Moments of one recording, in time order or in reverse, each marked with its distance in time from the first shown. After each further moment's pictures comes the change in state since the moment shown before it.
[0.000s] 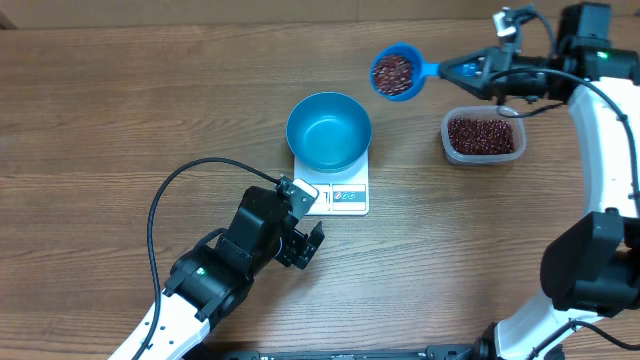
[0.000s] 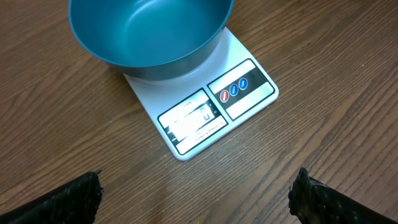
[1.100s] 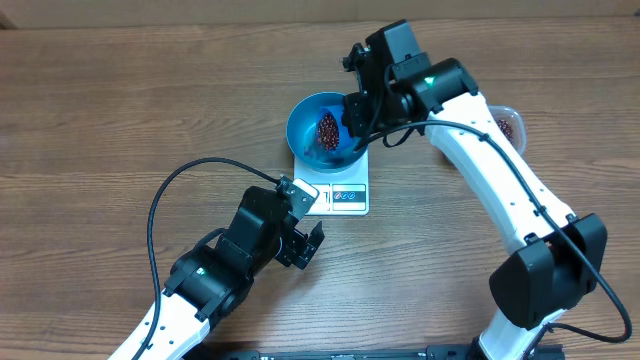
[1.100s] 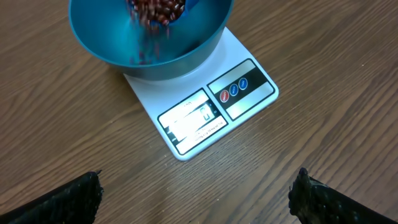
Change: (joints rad) left arm 0.000 0.000 0.000 0.000 0.000 0.000; right arm 0.601 0.000 0.011 0.017 0.985 0.011
